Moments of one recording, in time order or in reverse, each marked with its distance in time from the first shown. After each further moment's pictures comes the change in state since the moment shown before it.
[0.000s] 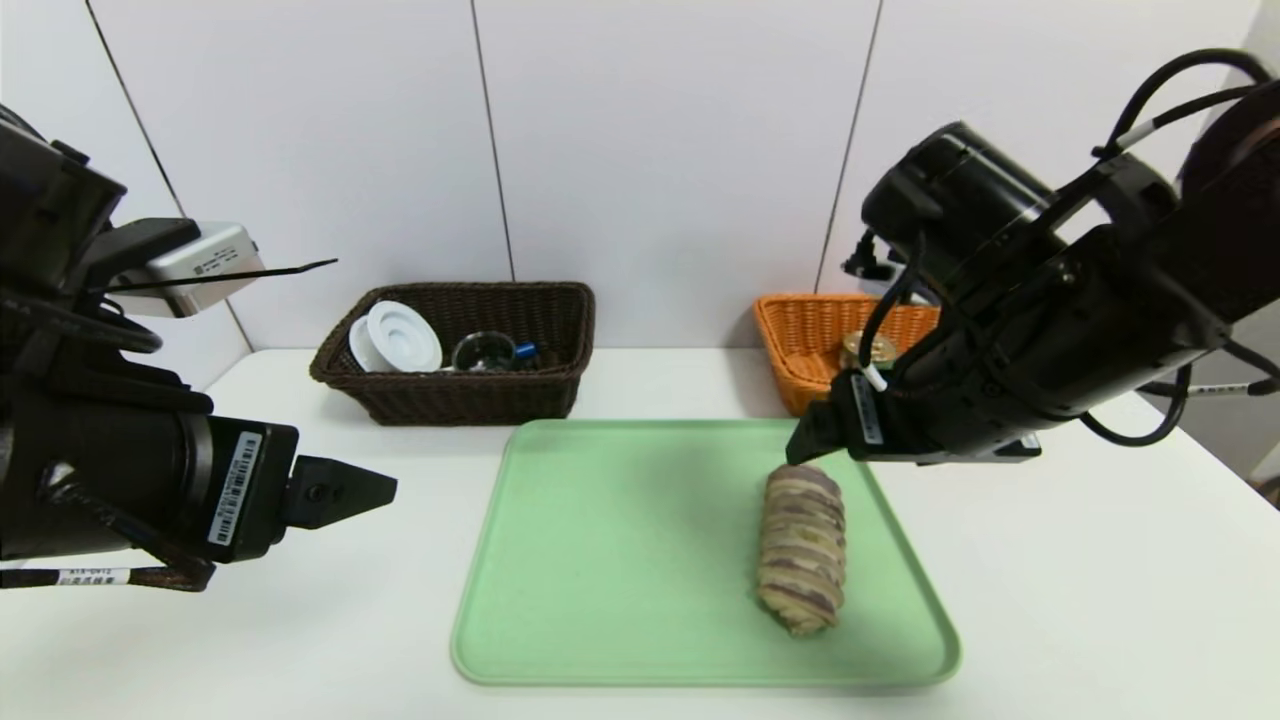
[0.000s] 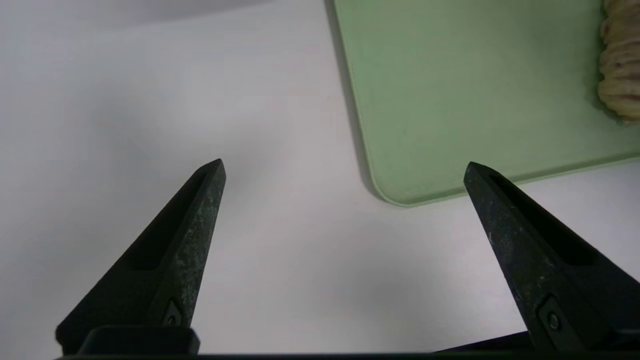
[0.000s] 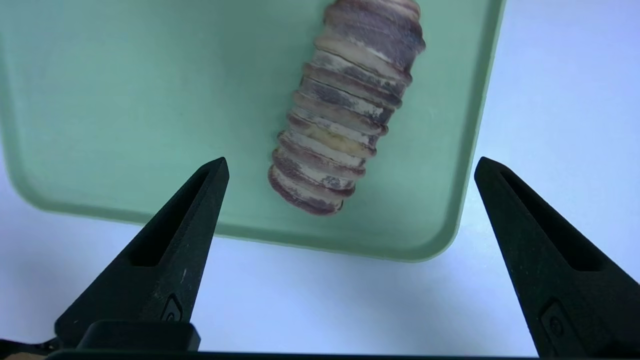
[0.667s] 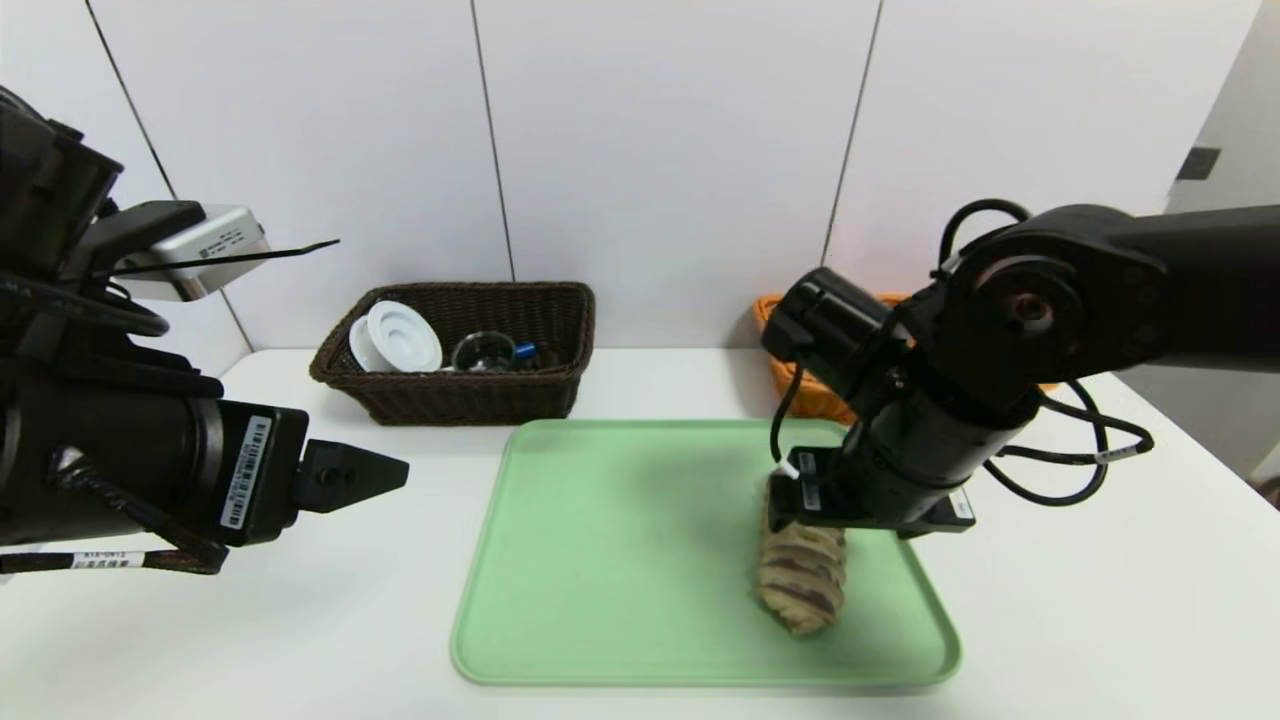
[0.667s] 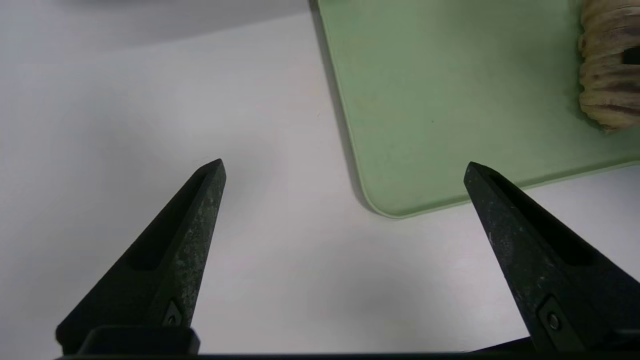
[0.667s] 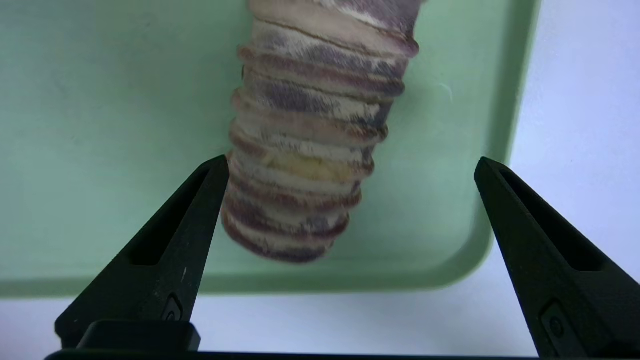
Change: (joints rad) left arm -0.004 0.003 -0.004 -0.037 -0.013 0.018; right arm 0.017 0.169 0.055 -0.021 -0.039 0.118
